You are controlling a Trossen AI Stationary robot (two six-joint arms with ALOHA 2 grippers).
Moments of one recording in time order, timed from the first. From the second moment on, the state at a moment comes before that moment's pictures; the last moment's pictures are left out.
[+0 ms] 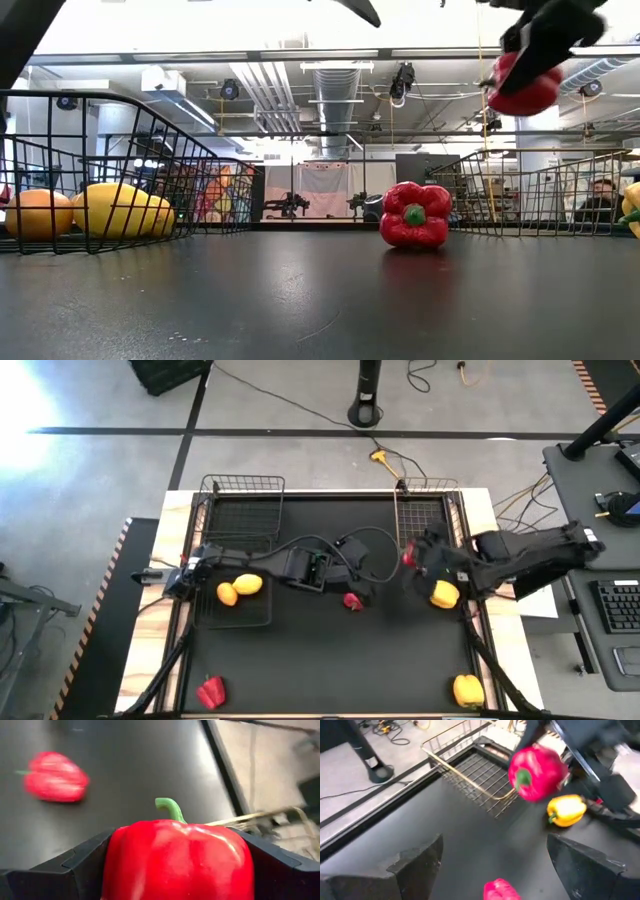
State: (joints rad) left arm -0.19 2.15 2.36 -1.04 -0.70 -0.66; right arm 0.13 0.94 0.91 -0.95 0.50 0.12
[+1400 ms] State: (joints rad) left arm -0.23 2.11 2.22 -1.46 -0.74 -0.65; right arm -0.88 1.26 0.97 -0.83 0.30 0.05
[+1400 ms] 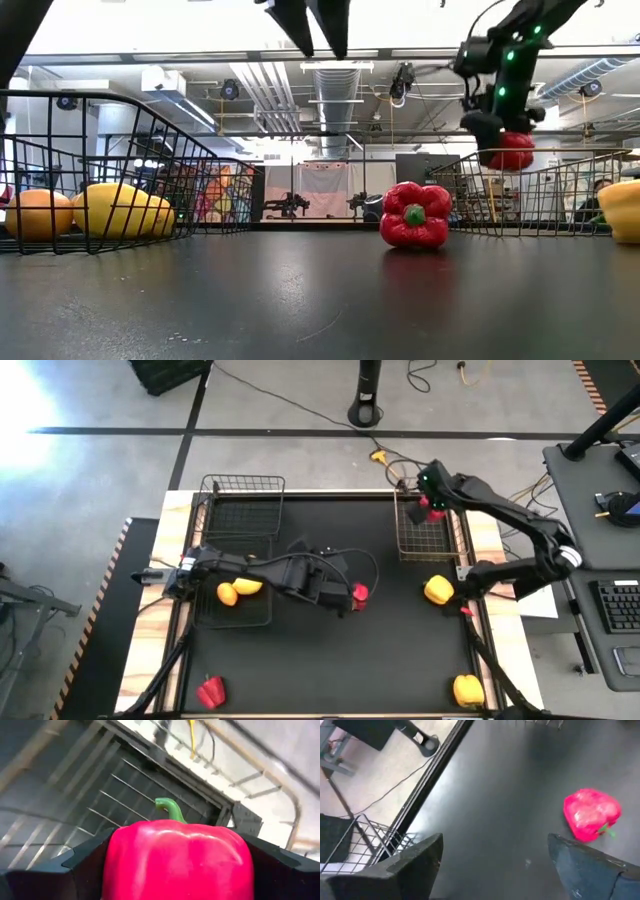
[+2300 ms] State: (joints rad) left arm -0.35 2.11 2.25 -1.49 -0.65 -0.71; right arm -0.93 1.55 0.93 -0.86 0.16 -0.03
